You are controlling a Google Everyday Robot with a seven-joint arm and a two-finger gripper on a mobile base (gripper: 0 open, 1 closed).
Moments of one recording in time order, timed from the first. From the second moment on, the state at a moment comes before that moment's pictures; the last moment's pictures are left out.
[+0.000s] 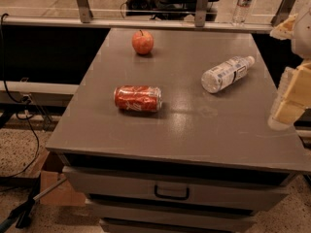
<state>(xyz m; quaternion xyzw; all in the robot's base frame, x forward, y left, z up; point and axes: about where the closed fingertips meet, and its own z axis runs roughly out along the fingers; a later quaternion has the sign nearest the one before) 0.437 -0.210 0.998 -0.60 0.77 -0.06 0.19</state>
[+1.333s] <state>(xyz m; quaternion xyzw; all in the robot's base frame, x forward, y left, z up) 0.533 -0.251 0.999 -0.69 0.70 -0.07 0.16</state>
